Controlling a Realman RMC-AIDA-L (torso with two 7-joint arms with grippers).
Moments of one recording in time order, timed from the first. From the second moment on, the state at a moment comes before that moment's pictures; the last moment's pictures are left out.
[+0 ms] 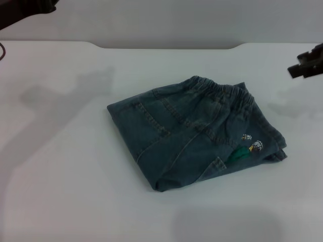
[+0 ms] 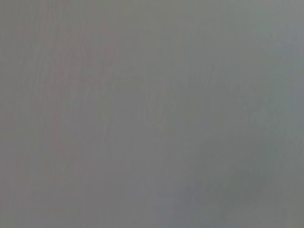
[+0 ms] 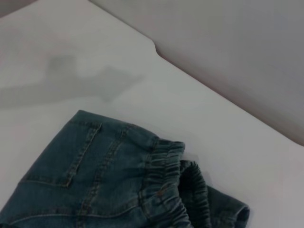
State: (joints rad) left arm -0.20 -2.06 1.22 1.46 1.62 0.90 -2.11; right arm 0.78 1.91 -0.73 -1.11 -2.48 -1.71 2.06
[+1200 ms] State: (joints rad) left arm -0.20 -2.06 1.25 1.41 1.56 0.91 -2.11; right arm 0.76 2.05 -0.88 -1.00 -2.48 -1.37 1.80
